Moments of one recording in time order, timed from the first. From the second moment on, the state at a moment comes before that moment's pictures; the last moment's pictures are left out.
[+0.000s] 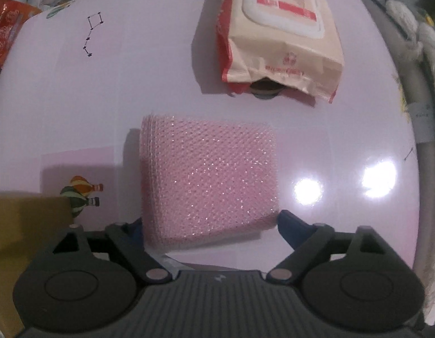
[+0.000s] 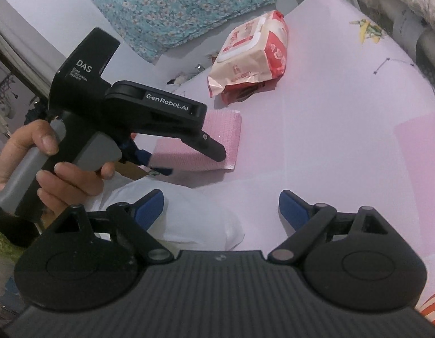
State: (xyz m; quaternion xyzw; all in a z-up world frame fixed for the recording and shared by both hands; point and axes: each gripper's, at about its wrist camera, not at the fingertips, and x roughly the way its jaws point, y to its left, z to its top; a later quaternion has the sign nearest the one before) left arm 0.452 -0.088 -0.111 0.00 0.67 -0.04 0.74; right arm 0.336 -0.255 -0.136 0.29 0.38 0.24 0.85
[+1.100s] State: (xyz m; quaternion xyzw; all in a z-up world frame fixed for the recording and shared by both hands) left arm 0.346 -0.089 0.034 -0.01 0.52 -0.09 0.85; right arm 0.352 -0.279 -0.094 0.29 0.34 0.20 0.87
